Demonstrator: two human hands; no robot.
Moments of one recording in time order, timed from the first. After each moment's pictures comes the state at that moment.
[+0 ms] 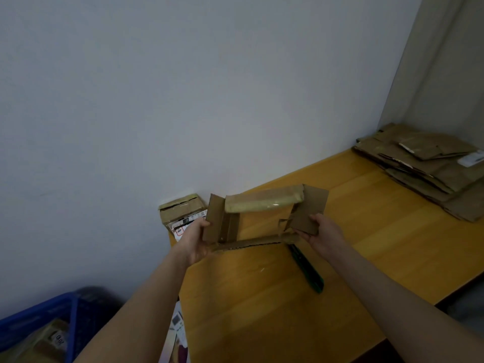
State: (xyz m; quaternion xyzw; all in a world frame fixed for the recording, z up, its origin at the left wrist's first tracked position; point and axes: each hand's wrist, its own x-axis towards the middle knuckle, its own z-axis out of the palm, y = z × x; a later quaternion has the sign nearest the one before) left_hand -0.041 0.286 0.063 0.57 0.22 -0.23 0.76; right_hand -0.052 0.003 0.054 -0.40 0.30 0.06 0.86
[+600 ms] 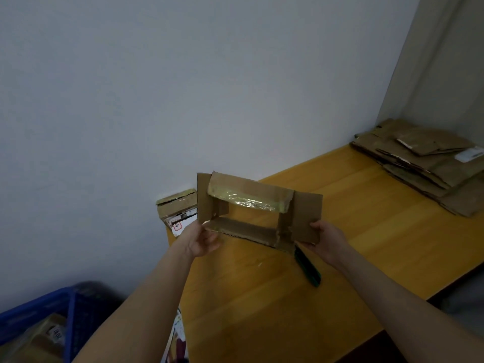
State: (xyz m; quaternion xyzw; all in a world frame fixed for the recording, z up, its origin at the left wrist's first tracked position) left_hand -0.027 0.286 0.044 0.57 0.33 -0.23 0.72; right_hand -0.073 -0.009 0.042 -0.45 0.32 0.10 0.83
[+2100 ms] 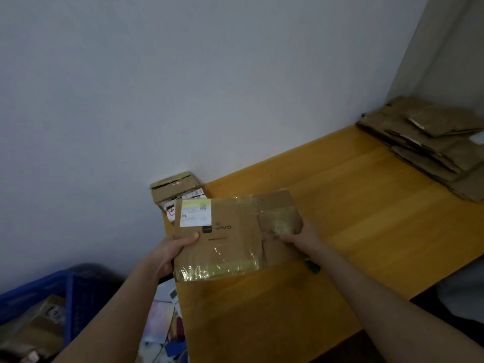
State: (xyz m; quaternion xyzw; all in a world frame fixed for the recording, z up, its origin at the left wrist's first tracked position) left_hand -0.069 0.333 0.019 0.65 0.29 -0.24 0.67; right_hand -0.062 0.015 -0.019 -0.78 0.23 0.20 0.55
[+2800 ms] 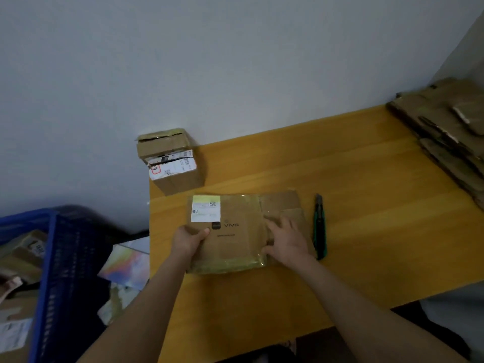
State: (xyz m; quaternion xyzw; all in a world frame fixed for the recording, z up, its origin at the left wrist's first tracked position) left_hand -0.094 0.243 -0.080 0.75 0.42 -0.12 0.50; right_hand -0.069 0.007 -0.075 -0.95 -0.07 0.27 0.14
